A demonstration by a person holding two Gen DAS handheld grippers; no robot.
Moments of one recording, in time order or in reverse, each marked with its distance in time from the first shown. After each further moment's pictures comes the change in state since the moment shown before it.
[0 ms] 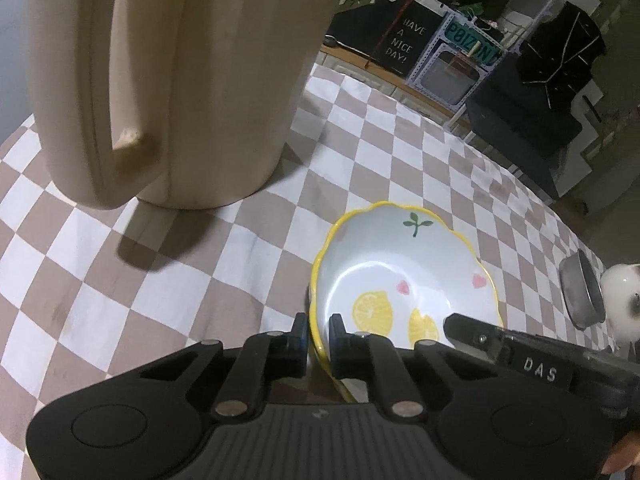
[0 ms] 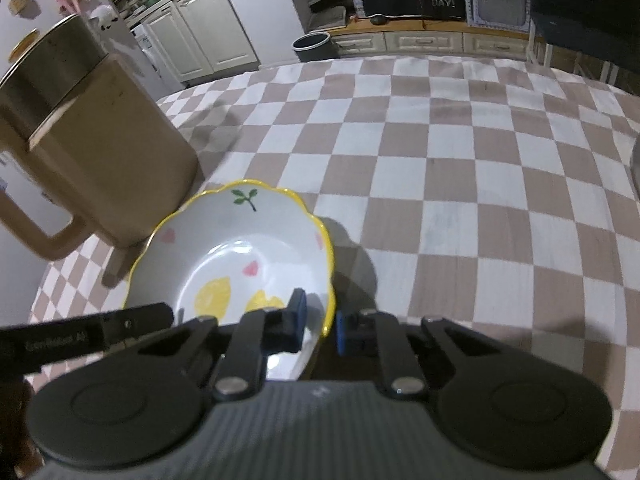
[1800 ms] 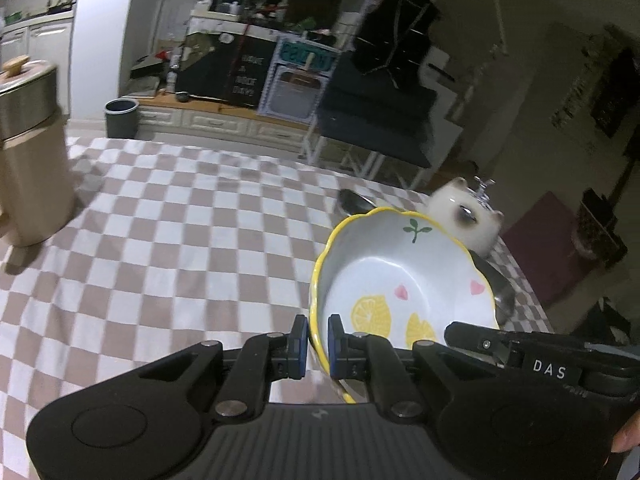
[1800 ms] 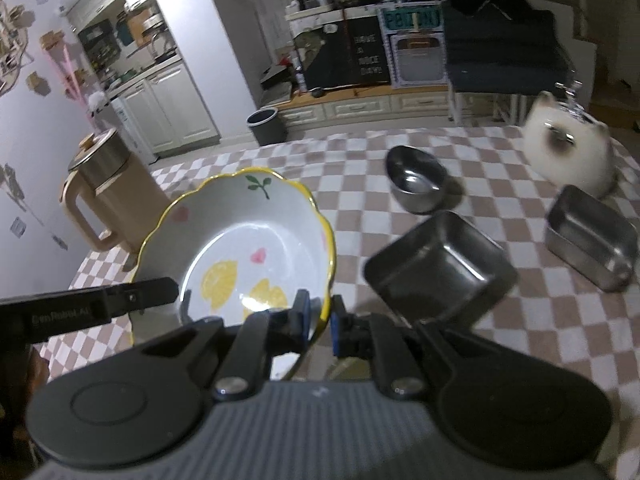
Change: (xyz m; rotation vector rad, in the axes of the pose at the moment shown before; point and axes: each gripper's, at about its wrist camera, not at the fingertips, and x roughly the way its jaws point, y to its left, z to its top) left arm -0.135 -0.199 -0.127 0.326 -0.126 -0.240; right arm -0.256 -0.117 -0.136 0.097 -0.236 -0.092
